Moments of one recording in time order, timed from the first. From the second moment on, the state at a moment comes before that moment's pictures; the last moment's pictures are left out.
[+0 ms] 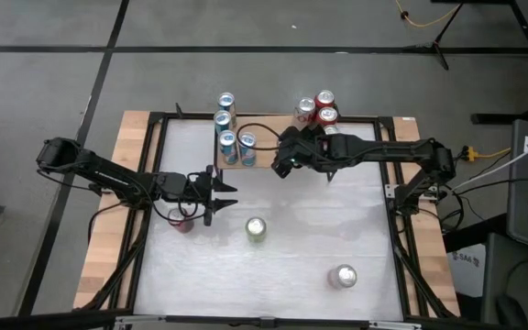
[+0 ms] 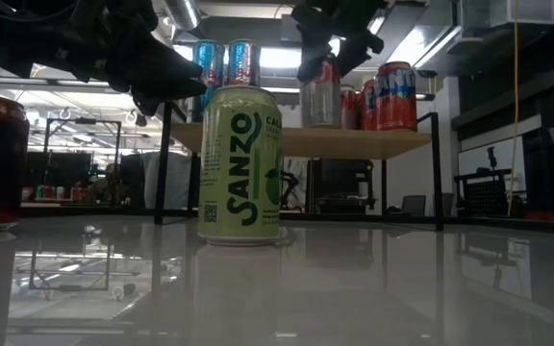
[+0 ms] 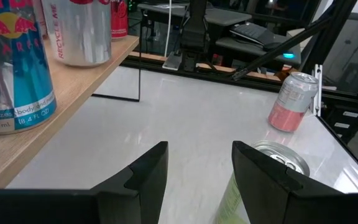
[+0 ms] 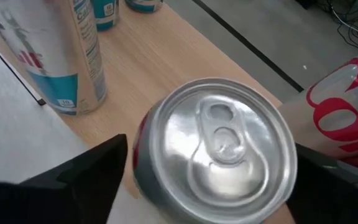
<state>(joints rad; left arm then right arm) -0.14 1.09 0.31 0.60 -0.23 -0.20 -0.04 1.68 1.59 -0.85 0.60 0.43</state>
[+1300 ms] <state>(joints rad) -0.14 1.09 0.31 0.60 -0.23 -0.20 -0.02 1.54 1.59 -0.50 0.09 0.29</state>
